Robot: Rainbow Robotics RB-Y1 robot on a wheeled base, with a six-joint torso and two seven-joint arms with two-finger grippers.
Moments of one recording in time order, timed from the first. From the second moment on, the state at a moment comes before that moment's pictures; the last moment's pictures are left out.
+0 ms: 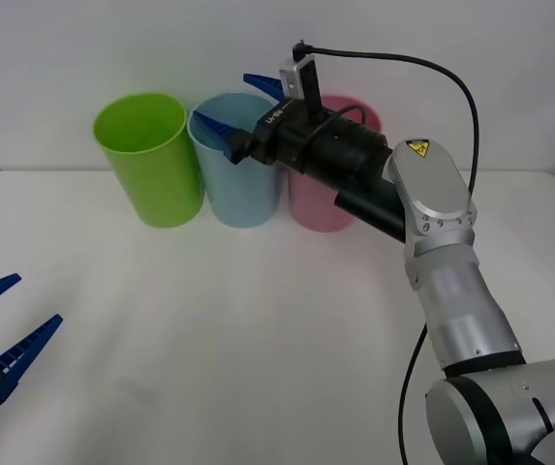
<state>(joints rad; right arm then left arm) -0.72 0.02 -0.09 -1.17 1.56 -0.80 -0.08 0.35 0.40 0.52 -1.66 -0.96 -1.22 0.00</state>
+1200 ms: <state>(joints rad) 0.03 -0.49 0.02 -1.72 0.99 -0.80 0.17 0.35 0.40 0.52 -1.66 -0.96 -1.22 0.00</state>
